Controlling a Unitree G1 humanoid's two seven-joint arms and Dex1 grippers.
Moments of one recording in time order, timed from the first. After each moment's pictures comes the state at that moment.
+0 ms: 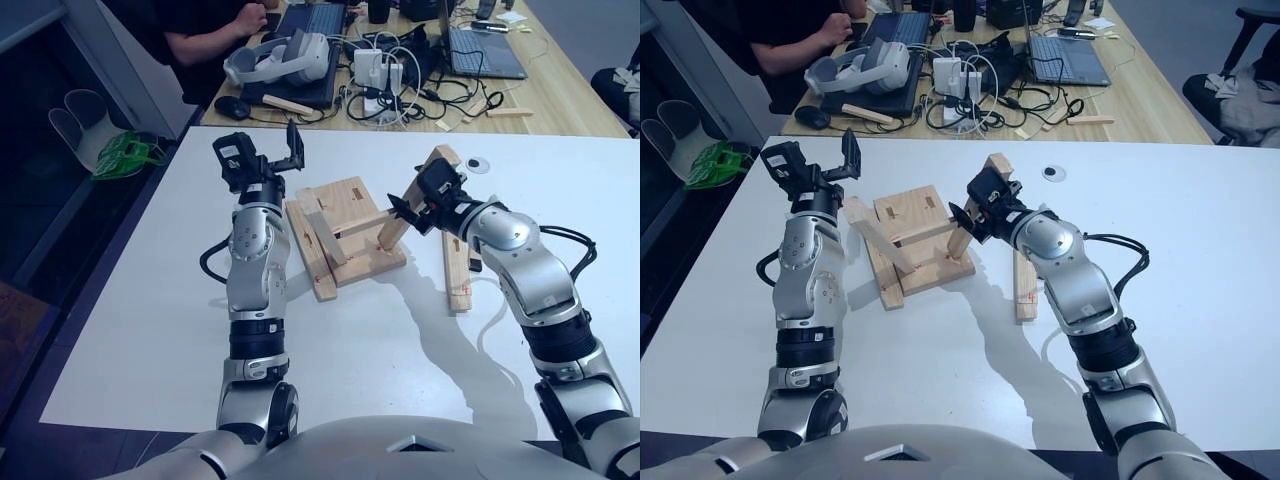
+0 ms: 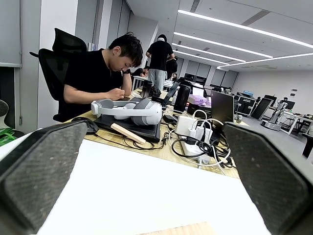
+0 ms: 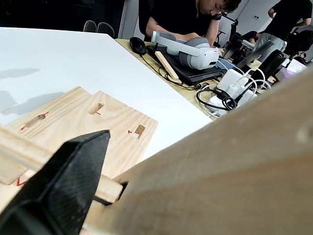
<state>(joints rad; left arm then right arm) -0.34 -0.04 0.14 -0.02 -0.15 0.14 0.06 -0.38 -0.36 0.28 -0.24 0.05 0.67 0.40</state>
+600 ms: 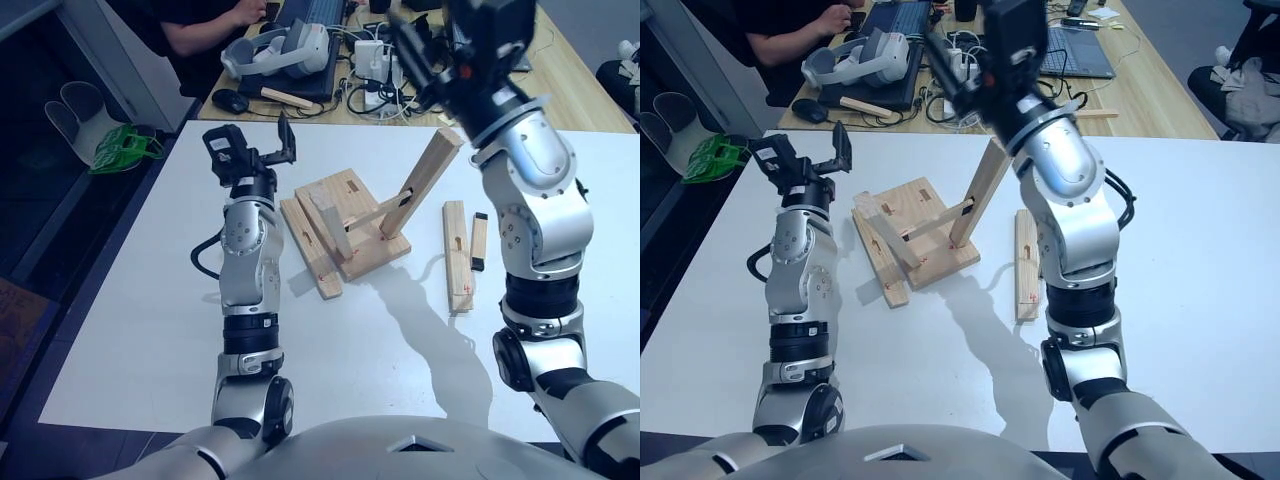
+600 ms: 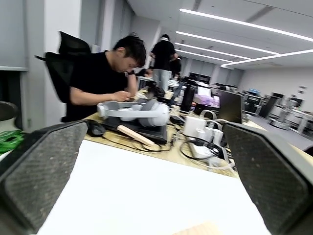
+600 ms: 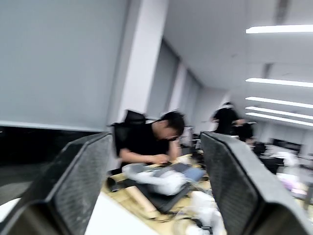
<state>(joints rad) -0.37 0.00 0.18 -0.01 -0.14 0.14 0.10 -0.67 -0.14 0.10 -0.28 0.21 0.46 0.30</state>
